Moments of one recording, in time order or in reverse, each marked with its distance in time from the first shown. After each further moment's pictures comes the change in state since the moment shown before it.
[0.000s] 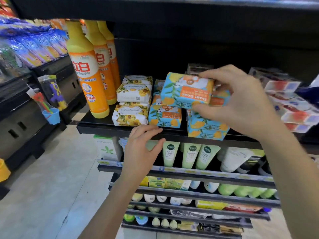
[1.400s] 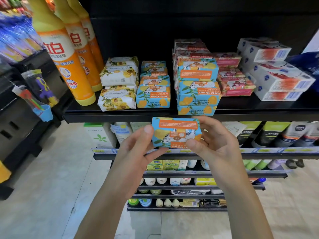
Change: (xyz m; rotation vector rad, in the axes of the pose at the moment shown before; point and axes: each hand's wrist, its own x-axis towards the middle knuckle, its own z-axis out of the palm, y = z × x) left_hand -0.042 0.065 -0.042 -1.042 -0.345 -0.730; right_hand -0.141 -0.006 0.083 1.102 0.169 0.482
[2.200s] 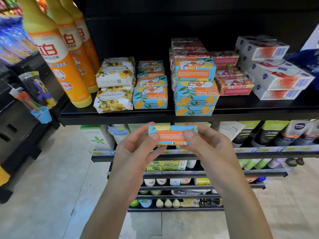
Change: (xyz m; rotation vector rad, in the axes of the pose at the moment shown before) left_hand 0.004 -0.006 0.007 -0.032 0.086 0.039; right_hand 0.002 0.000 0.007 0.026 0.086 0.228
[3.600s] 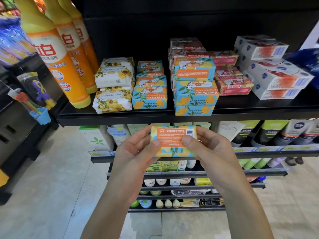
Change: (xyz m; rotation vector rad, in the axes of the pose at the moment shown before) left_hand 0.002 -0.007 -0.007 0.117 -0.024 -0.019; right_hand 0.001 0.004 -0.006 -0.041 -0.027 0.043
